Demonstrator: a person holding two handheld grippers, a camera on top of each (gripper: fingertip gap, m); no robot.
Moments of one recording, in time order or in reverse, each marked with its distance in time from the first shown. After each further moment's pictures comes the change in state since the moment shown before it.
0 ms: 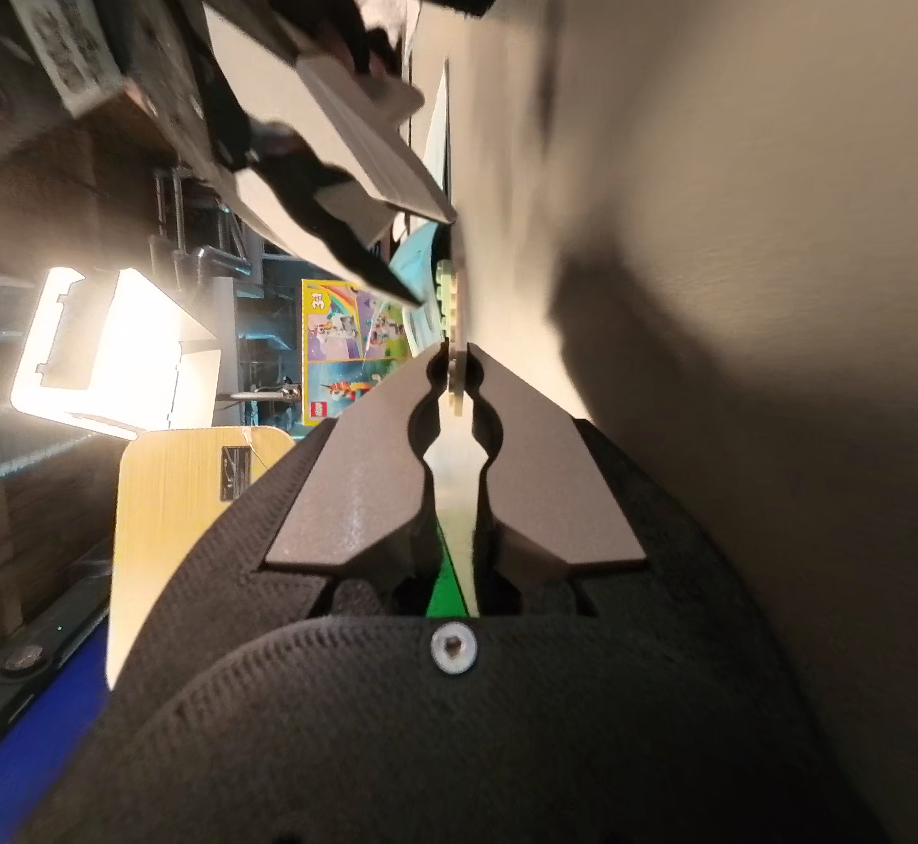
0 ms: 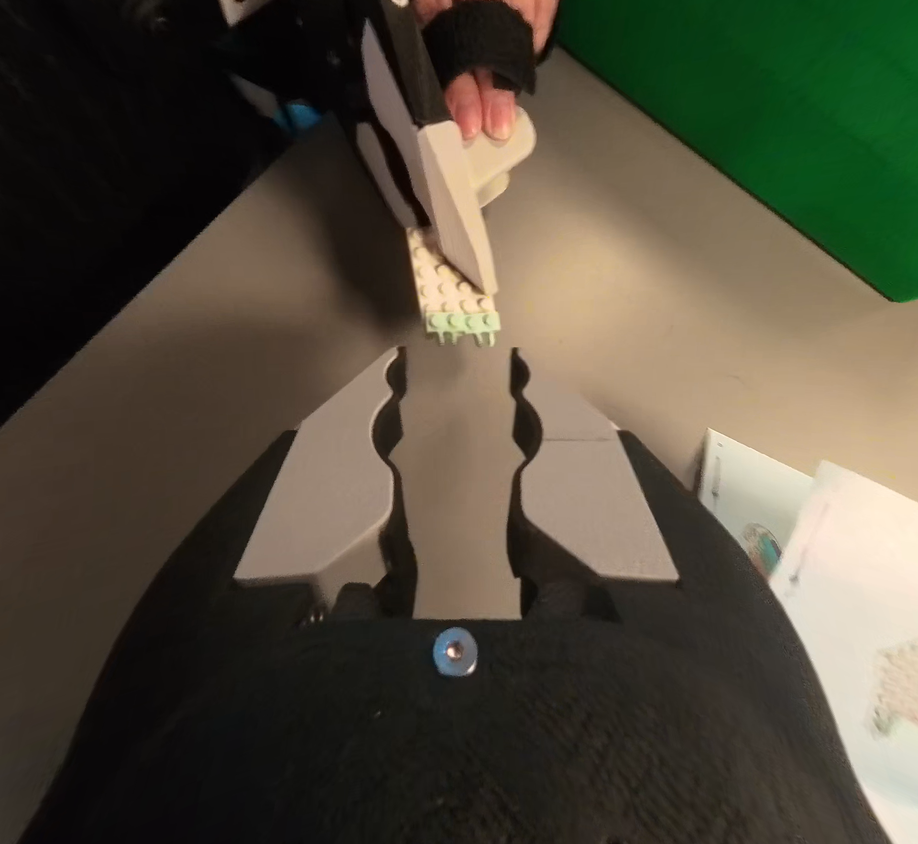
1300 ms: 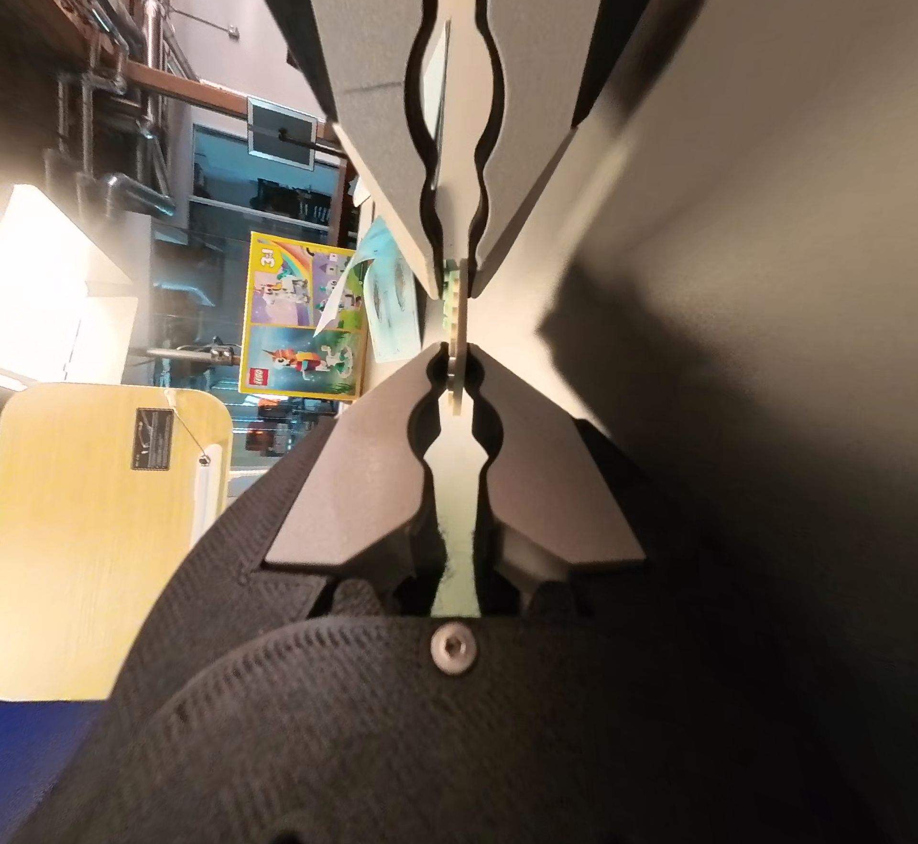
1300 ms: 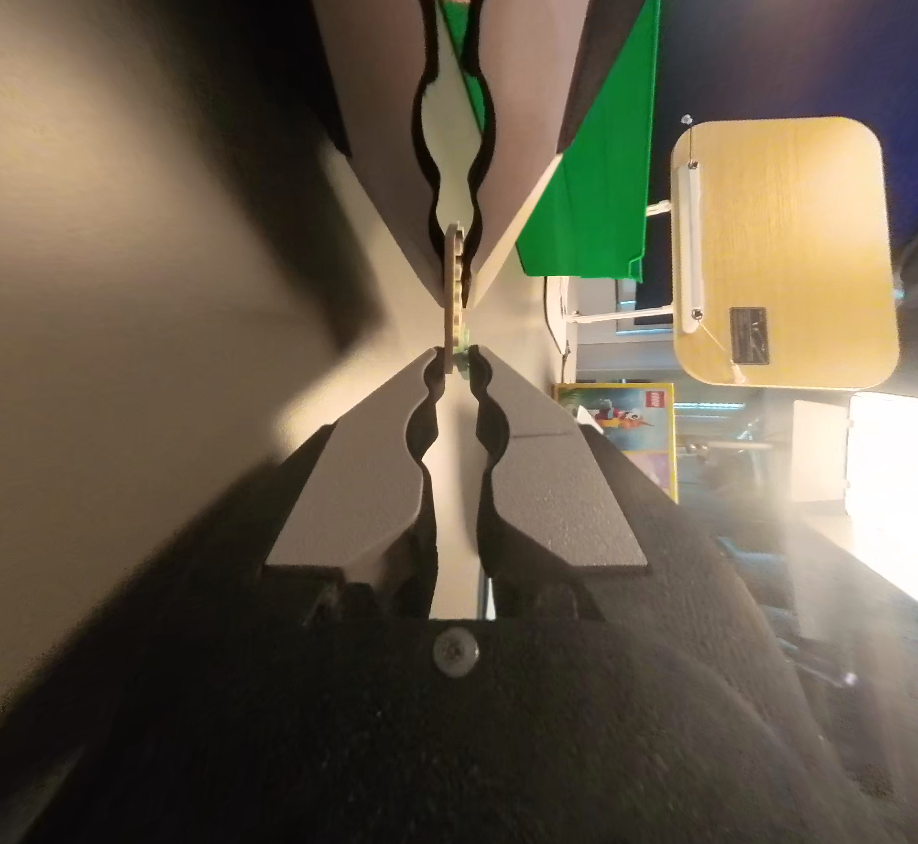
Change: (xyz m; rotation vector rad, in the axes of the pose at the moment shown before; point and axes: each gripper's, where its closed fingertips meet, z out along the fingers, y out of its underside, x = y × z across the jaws) left arm 0.005 0.008 0.003 -0.042 0.082 -0.174; right arm 0.013 -0.001 0.015 -0.339 0.952 -0.514
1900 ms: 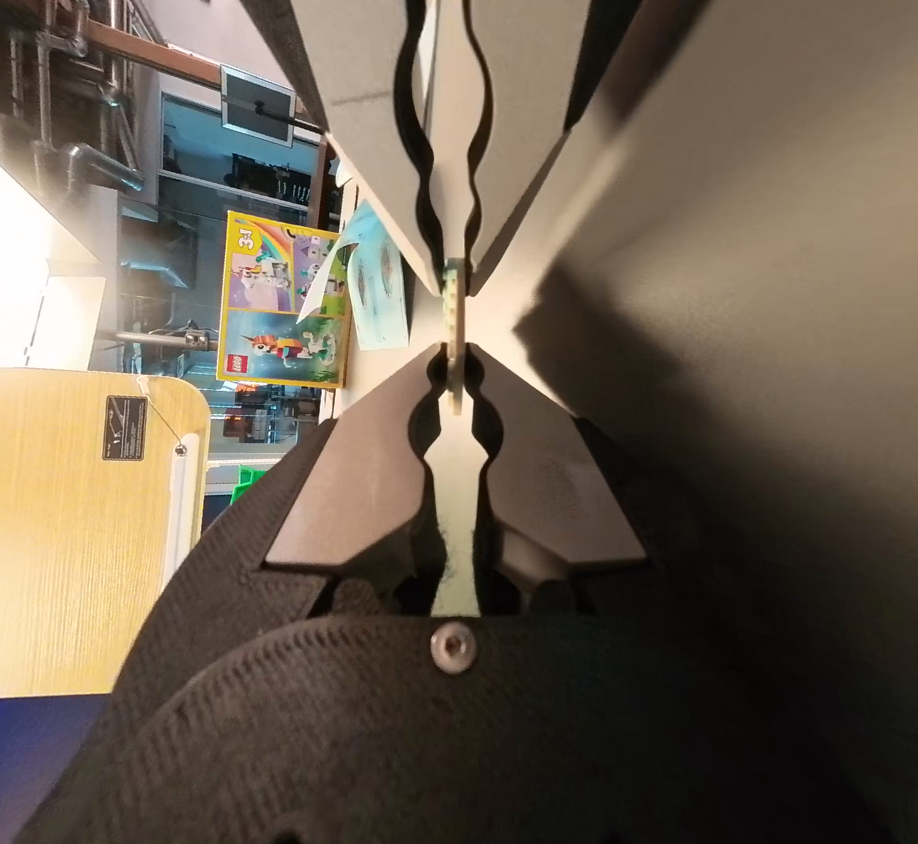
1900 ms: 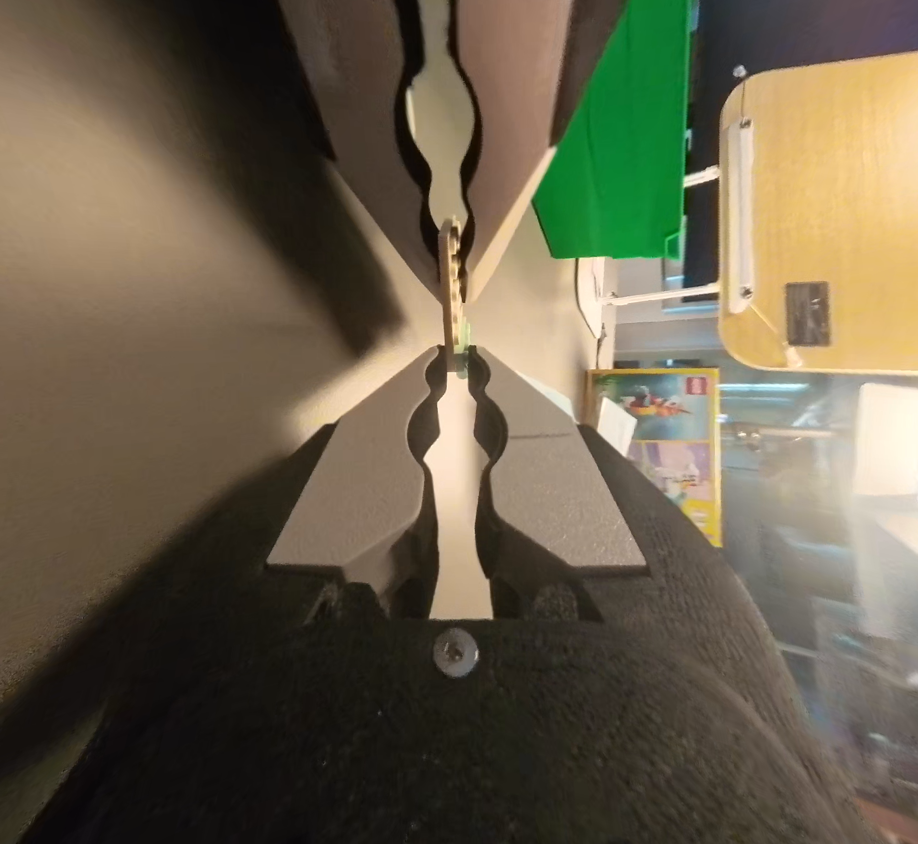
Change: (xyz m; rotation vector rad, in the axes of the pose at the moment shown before) left arm 0.005 0.004 0.003 -0.035 0.032 -0.029; right arm -0.003 0.005 0.005 -0.044 -0.074 0.061
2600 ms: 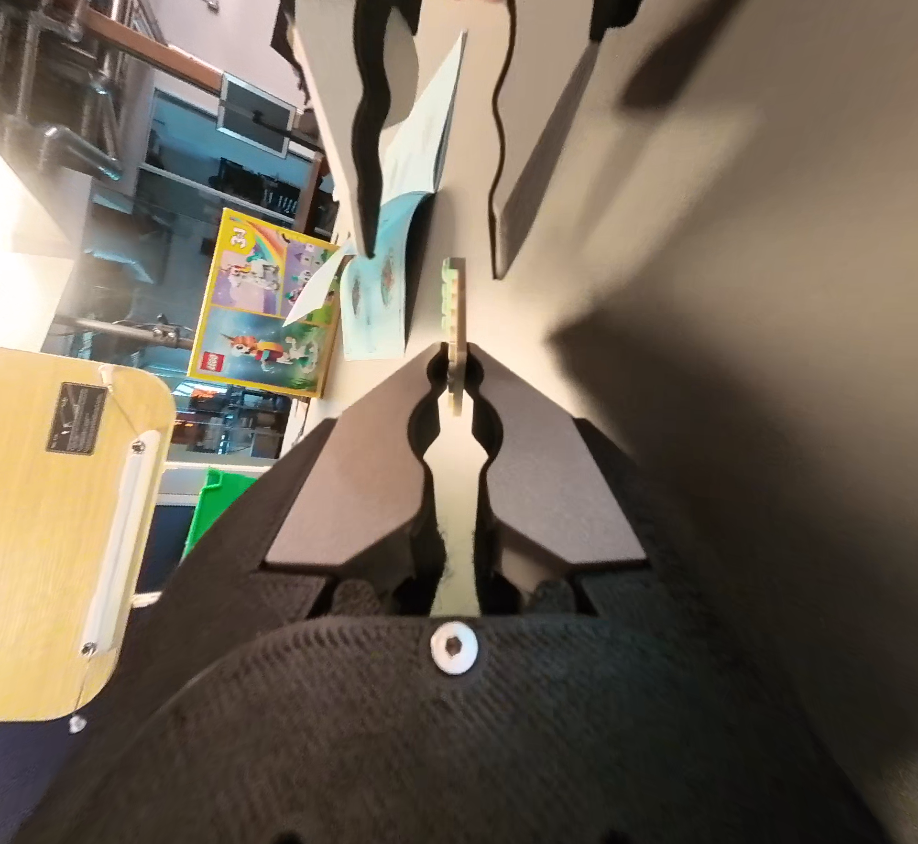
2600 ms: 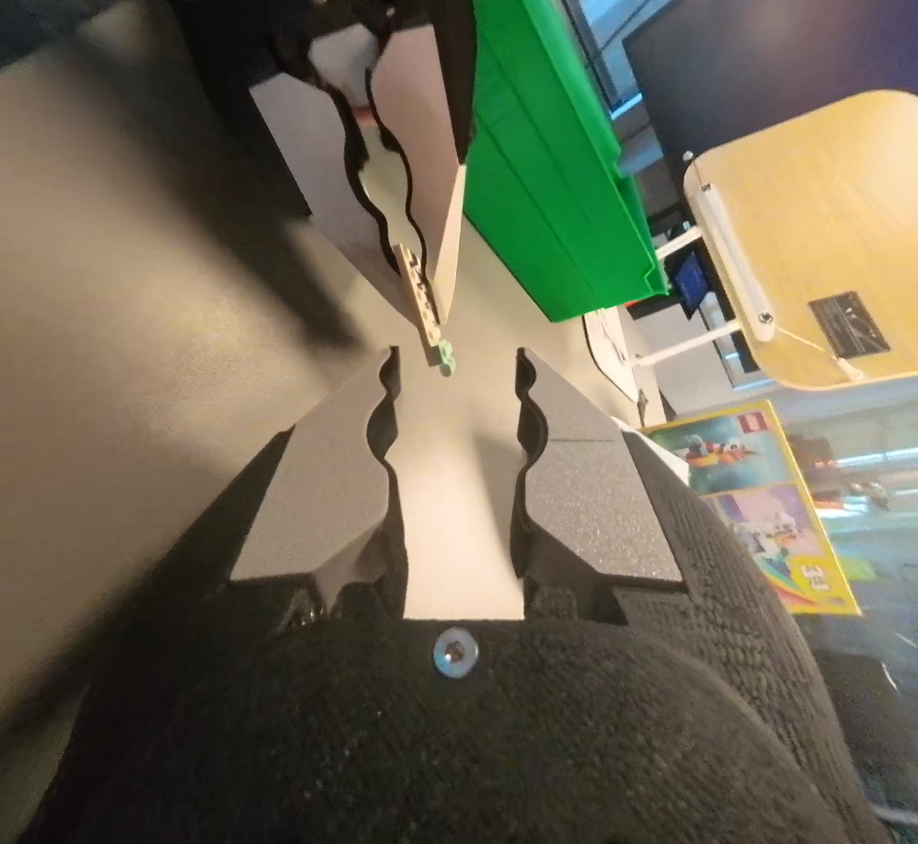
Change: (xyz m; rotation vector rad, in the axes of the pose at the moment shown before) left arm -0.005 -0.006 -0.002 0.070 0.019 -0.123; right arm 0.018 -0.007 -0.018 0.325 -0.043 0.234
